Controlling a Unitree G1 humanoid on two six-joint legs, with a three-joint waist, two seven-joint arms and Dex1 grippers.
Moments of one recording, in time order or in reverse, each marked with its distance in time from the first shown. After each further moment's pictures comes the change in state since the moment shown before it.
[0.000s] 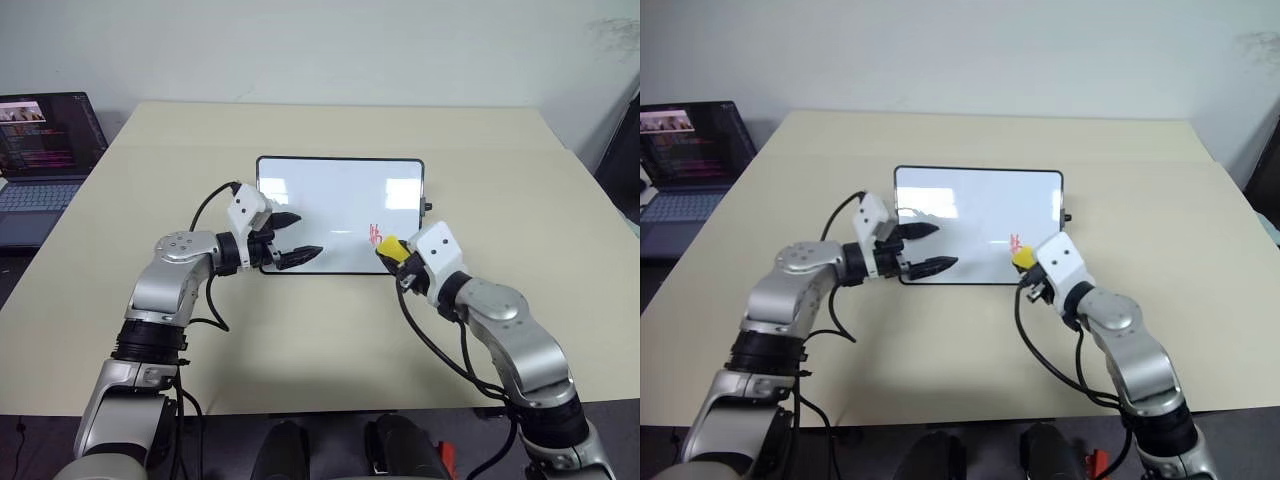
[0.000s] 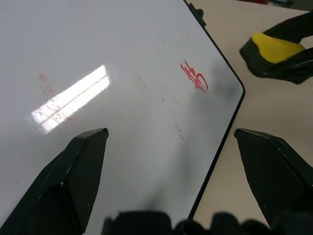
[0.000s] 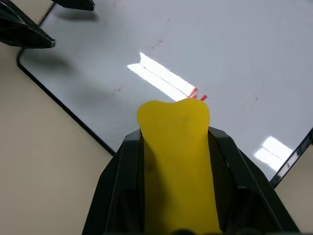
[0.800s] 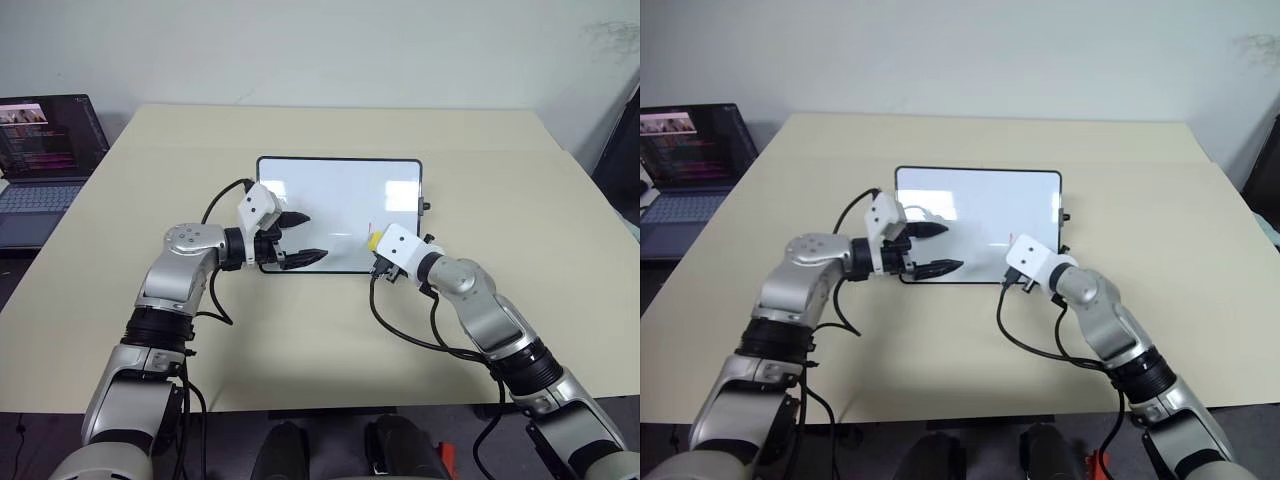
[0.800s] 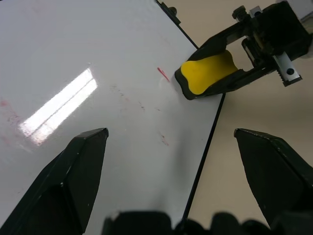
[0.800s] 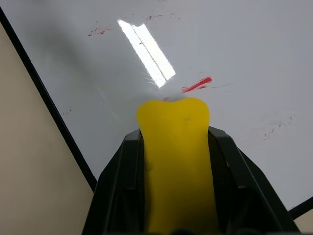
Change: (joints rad) left arm -0.063 -0.002 -0.044 0.089 0.052 -0.086 -0.094; right arm -0.184 -0.056 0.190 0.374 -0.245 -0.253 0.041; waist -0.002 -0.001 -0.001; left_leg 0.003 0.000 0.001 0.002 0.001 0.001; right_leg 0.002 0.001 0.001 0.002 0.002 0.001
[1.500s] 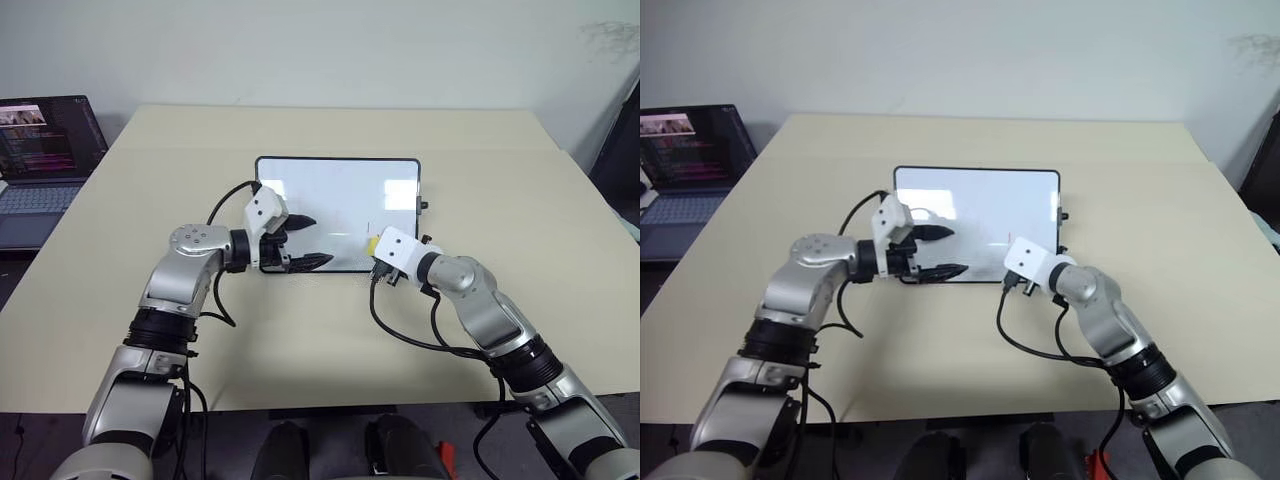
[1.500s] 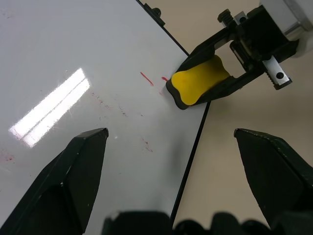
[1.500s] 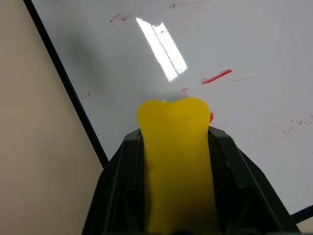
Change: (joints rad) left arm 0.008 -0.003 -0.015 -0.048 -0.001 0.021 0.000; right arm -0.010 -0.004 0.004 -0.005 -0.034 0.026 0.091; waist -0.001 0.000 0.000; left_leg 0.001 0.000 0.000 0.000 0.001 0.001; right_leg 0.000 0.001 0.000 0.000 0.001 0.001
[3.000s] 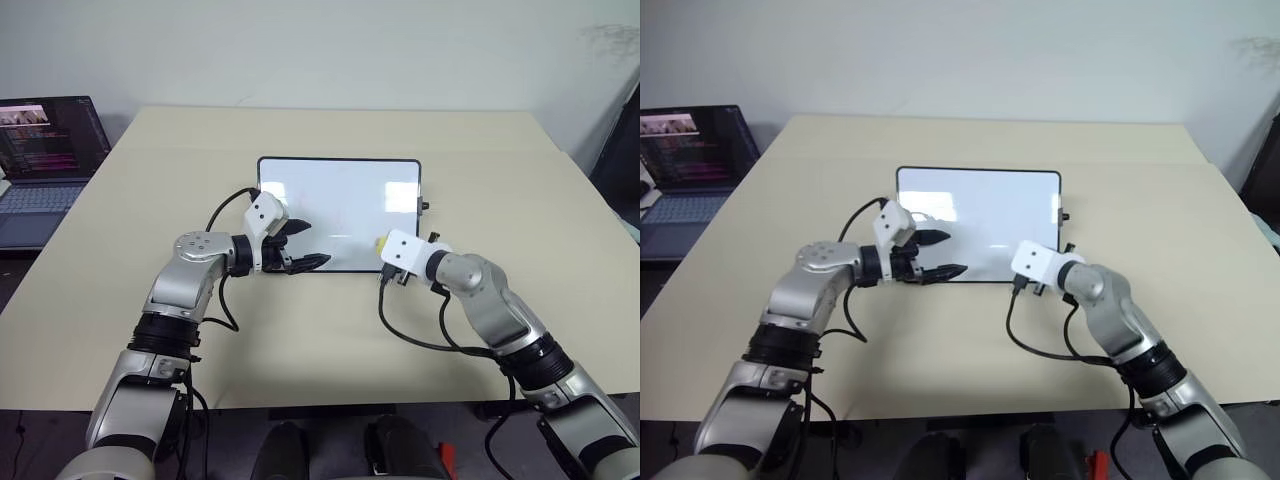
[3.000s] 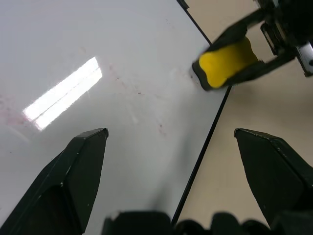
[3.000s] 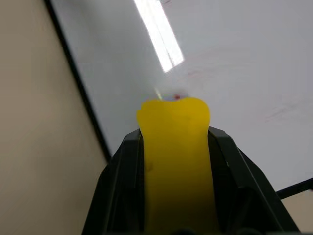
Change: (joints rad) left arm 0.017 -0.020 0.003 0.019 0.015 0.038 0.085; right arm 0.016 -0.064 0.025 0.000 -0.066 -0.030 0.069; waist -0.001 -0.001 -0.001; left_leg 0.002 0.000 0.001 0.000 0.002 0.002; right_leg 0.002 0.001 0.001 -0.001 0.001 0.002
